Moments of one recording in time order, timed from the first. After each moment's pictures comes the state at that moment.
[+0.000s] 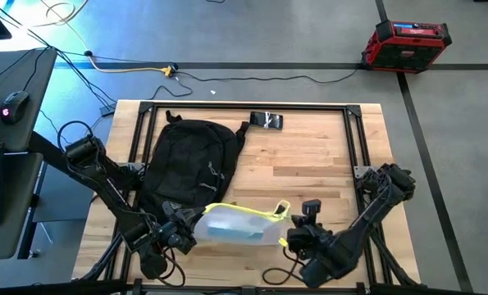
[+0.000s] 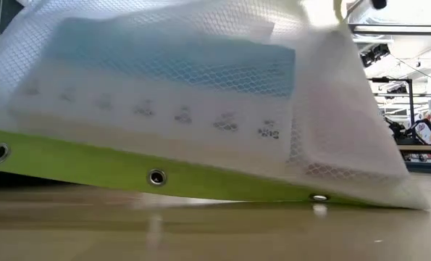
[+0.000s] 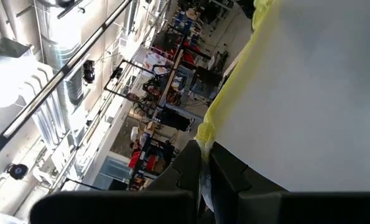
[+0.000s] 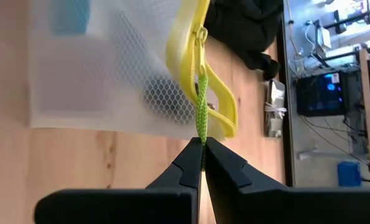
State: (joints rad) left arm -0.95 1.57 0.91 -0.02 -1.57 0.43; right arm 0.82 1.93 1.77 -1.57 0.77 0.73
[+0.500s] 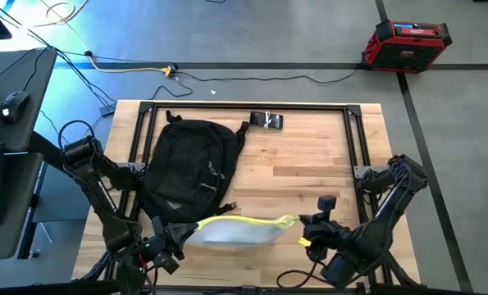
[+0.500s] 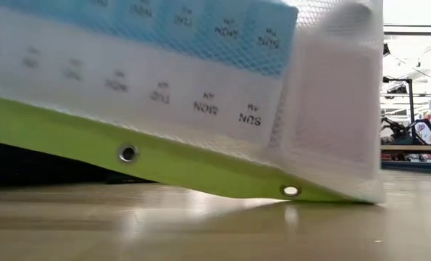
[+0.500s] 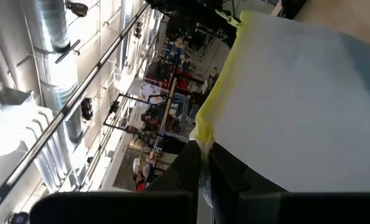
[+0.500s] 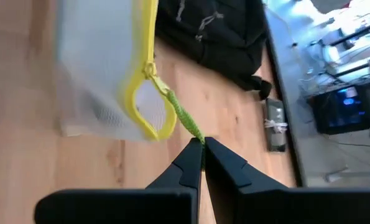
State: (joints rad) left arm -1.08 1.57 1.01 0.00 -1.57 0.66; right arm 0.88 1.78 1.78 -1.57 0.81 0.79
